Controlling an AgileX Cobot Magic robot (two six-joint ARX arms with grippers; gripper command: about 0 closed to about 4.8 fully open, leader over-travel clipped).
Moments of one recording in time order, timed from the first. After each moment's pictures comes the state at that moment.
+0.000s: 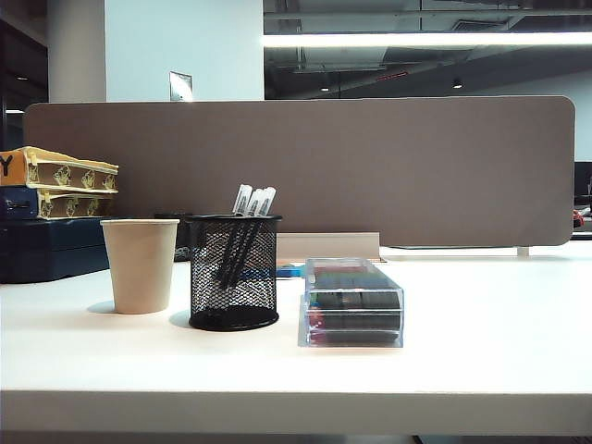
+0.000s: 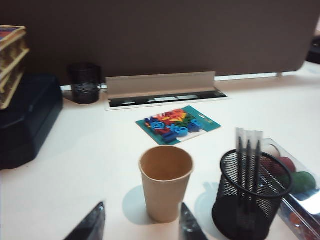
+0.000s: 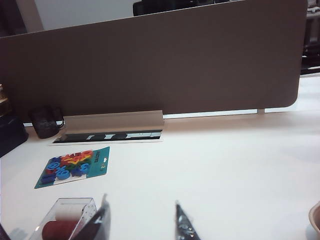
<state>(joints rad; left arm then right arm) -0.17 0.16 0.26 -0.12 0.13 0.00 -0.02 0.19 0.43 -0.20 -0.16 0.15</state>
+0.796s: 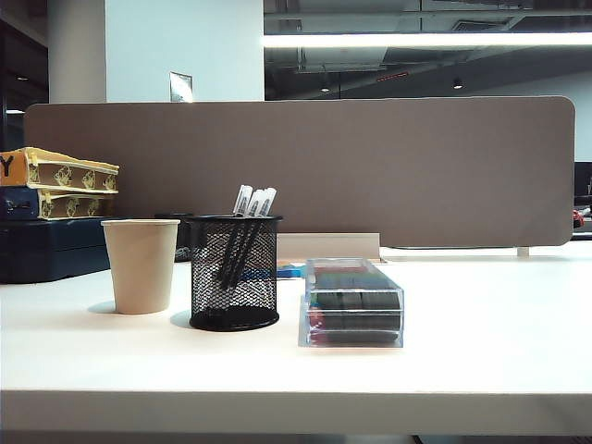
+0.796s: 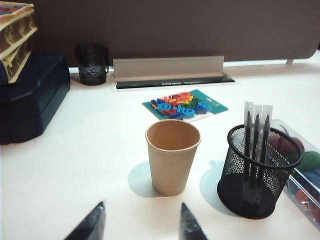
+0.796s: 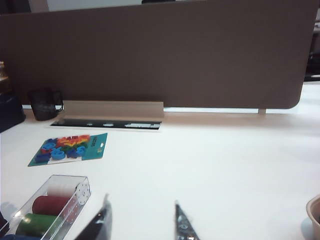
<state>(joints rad) -0.17 0.00 0.19 -0.25 0.11 0.00 -0.01 0.01 0.28 -0.21 -0.18 0.07</state>
